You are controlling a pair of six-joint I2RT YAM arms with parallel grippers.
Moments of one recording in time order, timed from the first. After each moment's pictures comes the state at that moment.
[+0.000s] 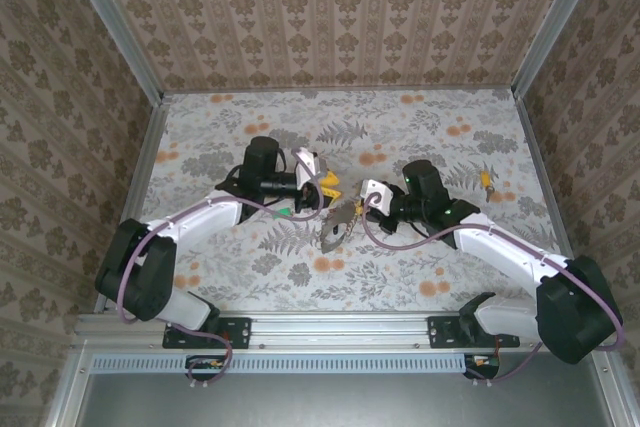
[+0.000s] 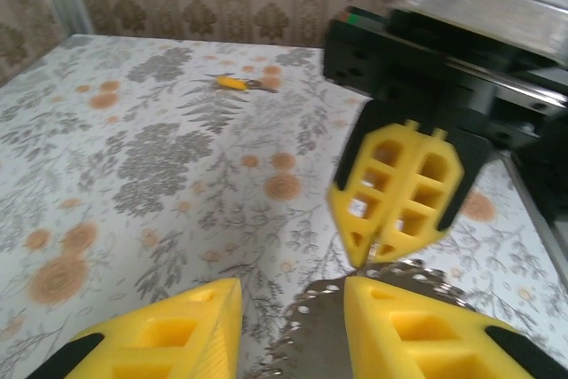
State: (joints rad) left arm -0.58 1.47 0.85 0.13 0.93 0.40; right arm 0.48 1.22 0.69 -0.11 -0.51 -0.62
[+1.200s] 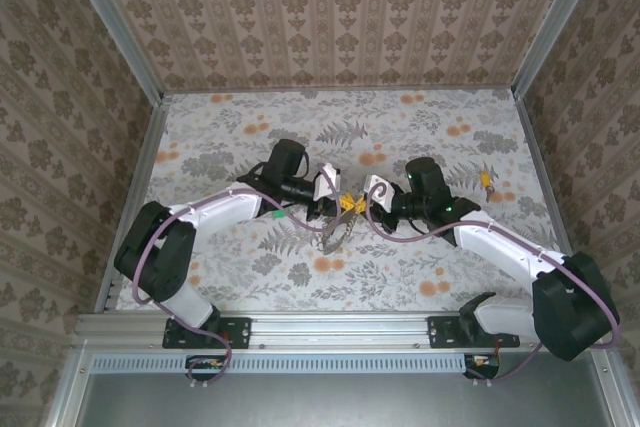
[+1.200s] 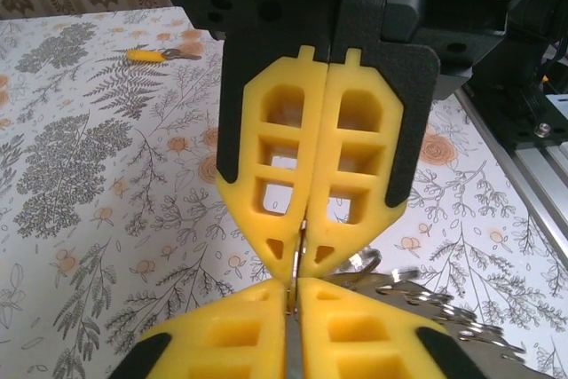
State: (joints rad) left arm -0.68 1.60 0.96 -0.04 0.94 0.64; right arm 0.46 1.24 0.69 -0.09 -0.61 -0.54
